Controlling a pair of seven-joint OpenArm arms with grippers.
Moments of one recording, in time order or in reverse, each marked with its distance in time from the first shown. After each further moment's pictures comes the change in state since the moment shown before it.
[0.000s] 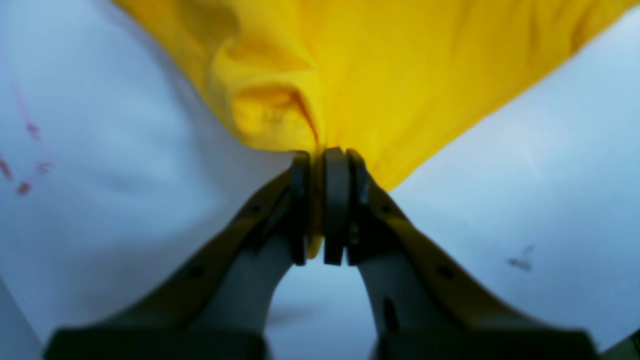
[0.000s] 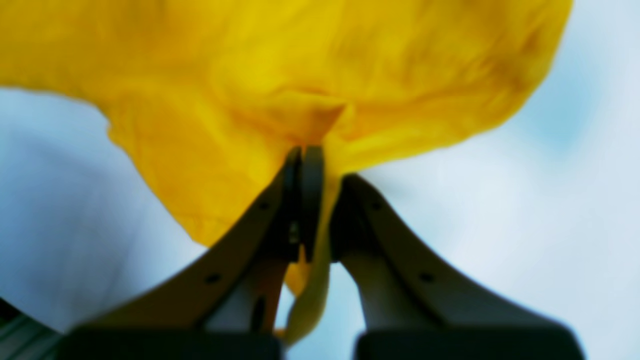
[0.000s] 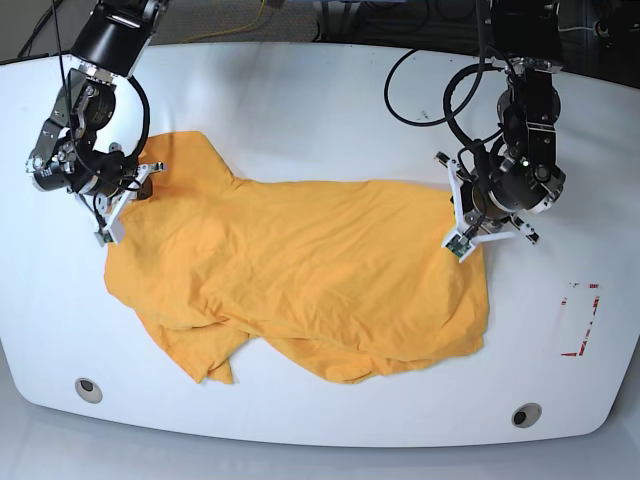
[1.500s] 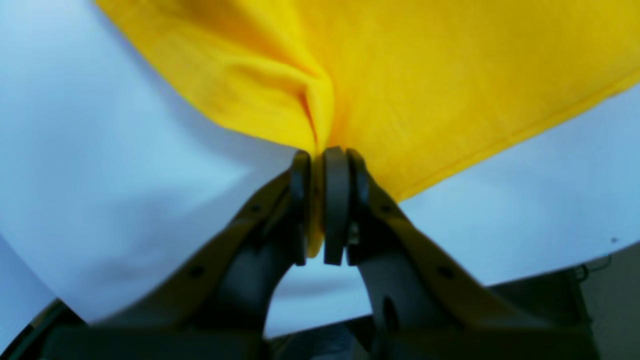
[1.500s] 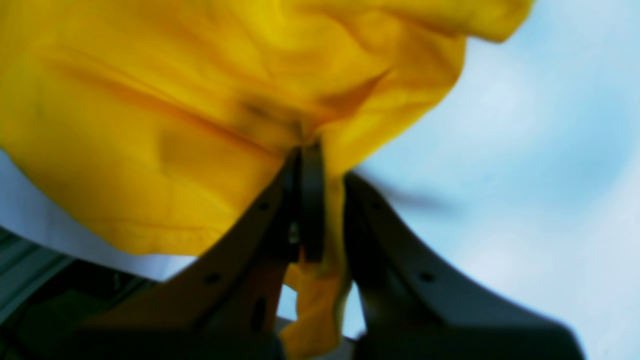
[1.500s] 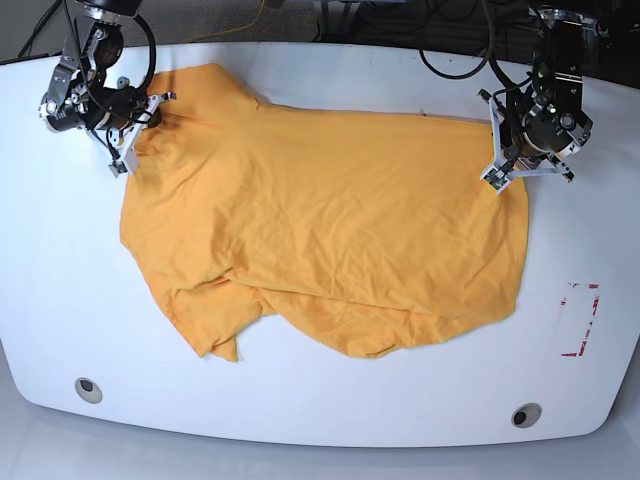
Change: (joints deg) left arm 14.6 -10.1 -3.7 2.8 -0.3 0.0 -0.7; right arm -15.7 0.3 -0.4 3.9 1.0 0.0 0.3
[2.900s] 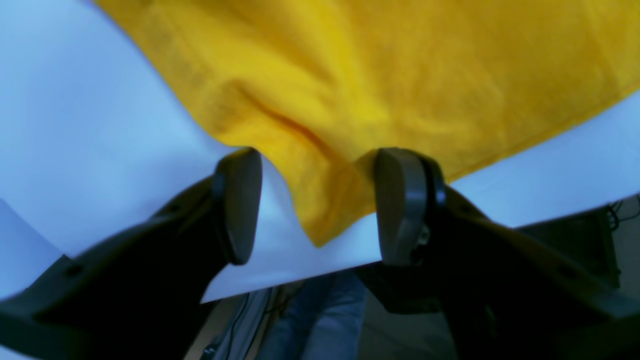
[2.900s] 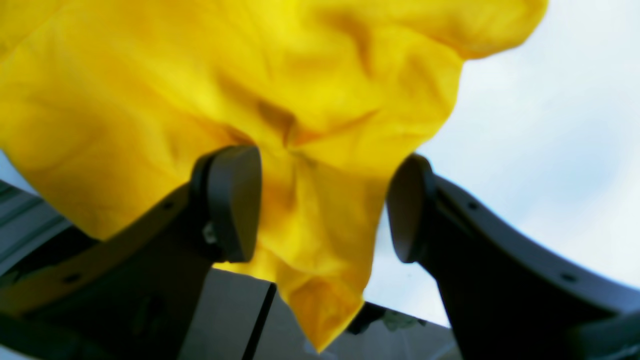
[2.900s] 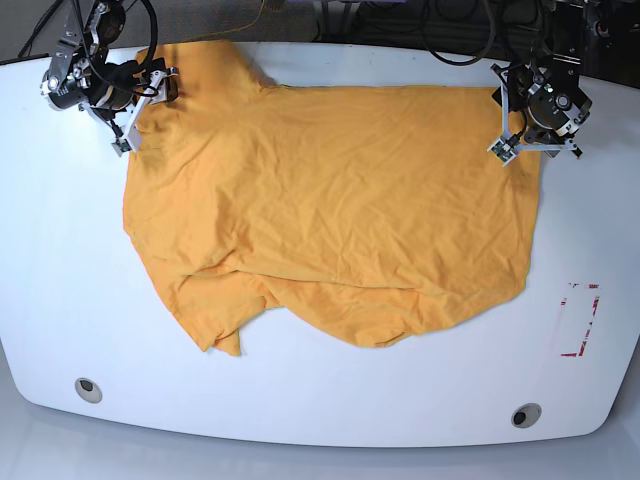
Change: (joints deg) left arm 5.2 -1.4 0.2 0.0 5.9 0.0 0.0; right arm -6.6 -0.5 0.5 4.6 0.6 0.2 0.8
